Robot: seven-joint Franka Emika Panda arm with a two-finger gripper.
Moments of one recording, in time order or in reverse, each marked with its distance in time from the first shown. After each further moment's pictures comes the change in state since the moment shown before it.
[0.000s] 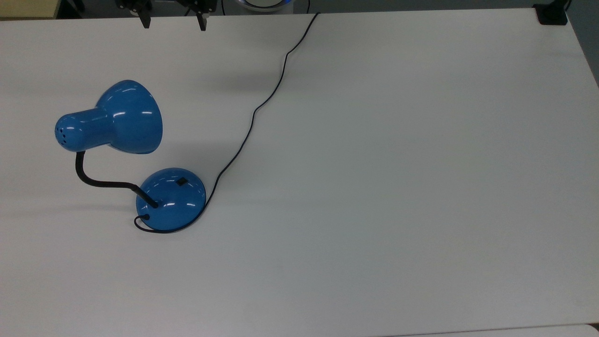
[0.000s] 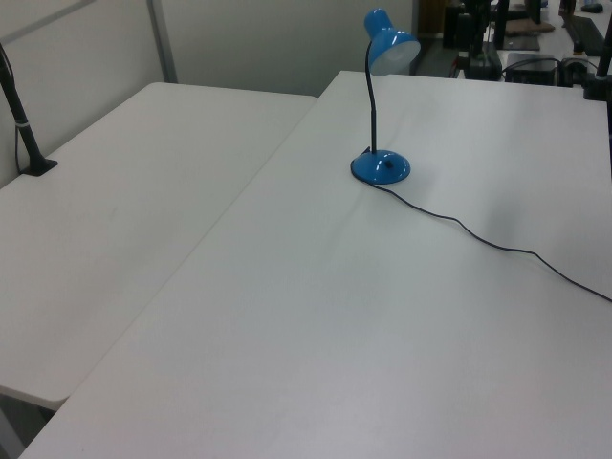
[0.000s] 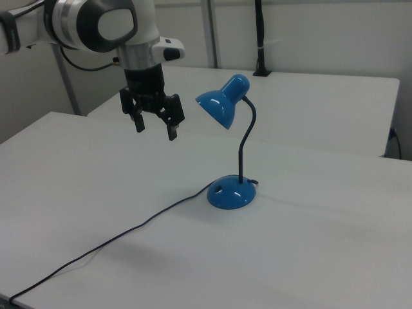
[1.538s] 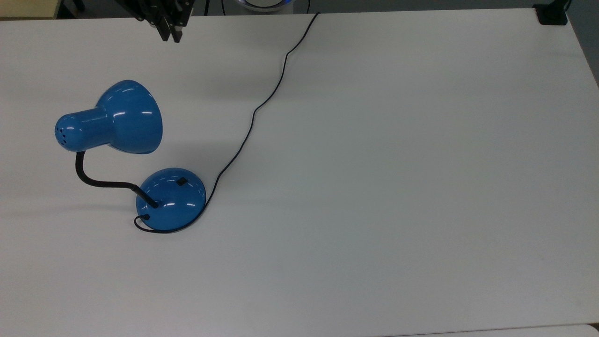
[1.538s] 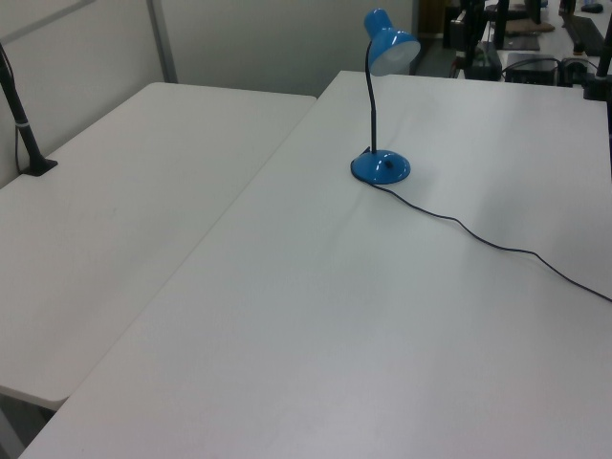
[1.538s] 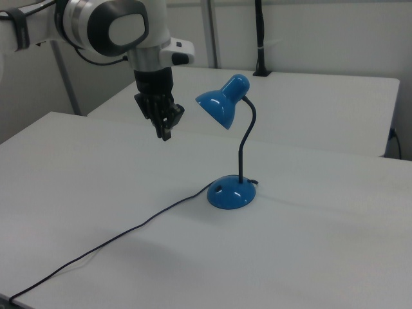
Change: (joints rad) arm -0.034 0.022 -0.012 0.016 0.078 0.034 0.123
